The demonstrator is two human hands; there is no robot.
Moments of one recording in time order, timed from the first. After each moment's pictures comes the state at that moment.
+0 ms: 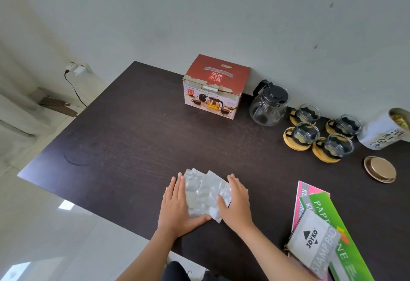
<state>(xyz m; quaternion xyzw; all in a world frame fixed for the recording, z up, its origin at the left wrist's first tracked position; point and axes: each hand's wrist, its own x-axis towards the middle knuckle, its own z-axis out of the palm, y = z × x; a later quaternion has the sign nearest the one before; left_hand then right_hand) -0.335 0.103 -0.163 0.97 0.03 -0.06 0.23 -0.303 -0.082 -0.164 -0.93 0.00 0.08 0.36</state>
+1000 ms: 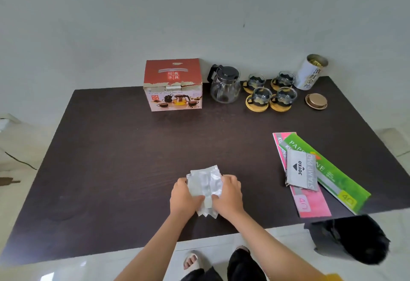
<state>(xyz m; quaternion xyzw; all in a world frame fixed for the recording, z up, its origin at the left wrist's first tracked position) -0.303 0.141 -0.134 0.89 0.04 -0.22 0.39 -0.352 0.012 -0.144 -0.91 0.26 0.06 0.32</state>
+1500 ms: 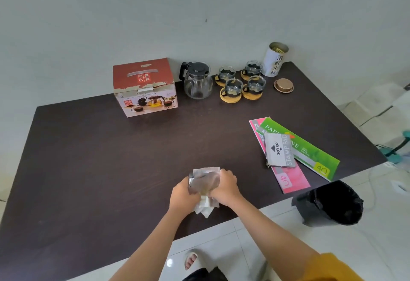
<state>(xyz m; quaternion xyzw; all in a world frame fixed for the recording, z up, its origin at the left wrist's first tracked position) -0.307 0.129 -0.136 0.88 -0.10 -0.26 0.39 -0.359 -0.011 -0.137 -0.85 0.35 0.12 0.38</state>
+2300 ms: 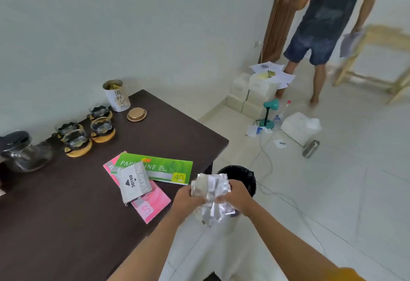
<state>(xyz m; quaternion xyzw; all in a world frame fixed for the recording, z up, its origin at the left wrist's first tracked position) -0.524 -0.201 -0.087 0.70 -0.30 -0.48 0.43 -0.679 -0.293 -0.086 -0.63 0.51 -0.12 0.57</state>
